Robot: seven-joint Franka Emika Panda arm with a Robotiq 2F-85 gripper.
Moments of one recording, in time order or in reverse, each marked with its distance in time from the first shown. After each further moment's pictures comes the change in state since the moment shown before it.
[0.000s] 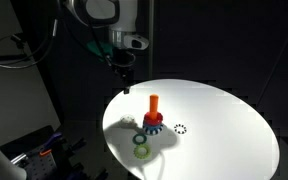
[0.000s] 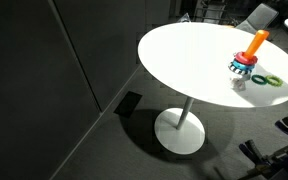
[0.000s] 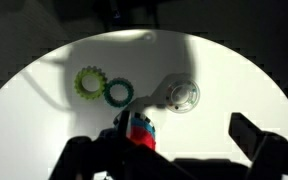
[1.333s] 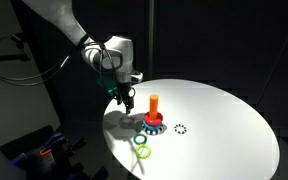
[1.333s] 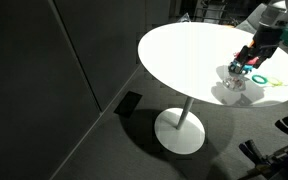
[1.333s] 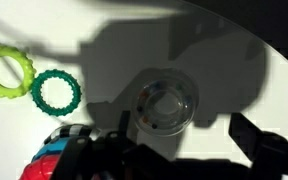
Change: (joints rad) arm 0.084 0.378 0.089 -0.024 0.005 0.417 0.058
